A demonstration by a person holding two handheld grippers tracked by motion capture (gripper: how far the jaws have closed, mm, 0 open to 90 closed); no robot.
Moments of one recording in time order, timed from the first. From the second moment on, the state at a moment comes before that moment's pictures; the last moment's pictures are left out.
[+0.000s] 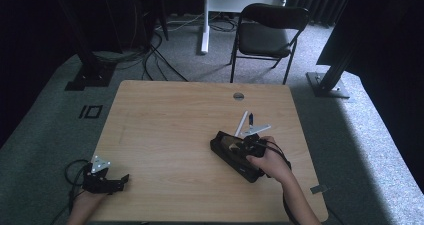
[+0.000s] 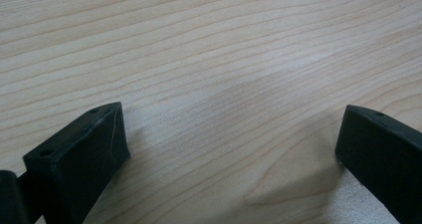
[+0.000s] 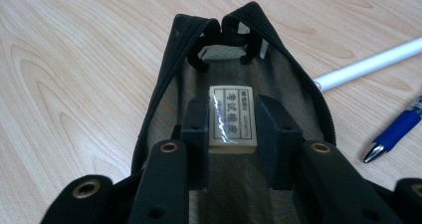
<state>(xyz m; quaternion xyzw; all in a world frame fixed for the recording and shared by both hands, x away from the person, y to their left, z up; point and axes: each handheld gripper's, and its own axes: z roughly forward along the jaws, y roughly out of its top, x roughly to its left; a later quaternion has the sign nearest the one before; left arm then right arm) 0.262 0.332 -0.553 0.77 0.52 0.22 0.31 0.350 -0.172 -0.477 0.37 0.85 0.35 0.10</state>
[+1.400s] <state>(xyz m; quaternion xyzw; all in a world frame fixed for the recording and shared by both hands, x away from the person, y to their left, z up) 0.262 0.332 -0.553 0.77 0.52 0.22 0.31 0.362 -0.147 -0.493 0.38 0.88 0.27 0.10</state>
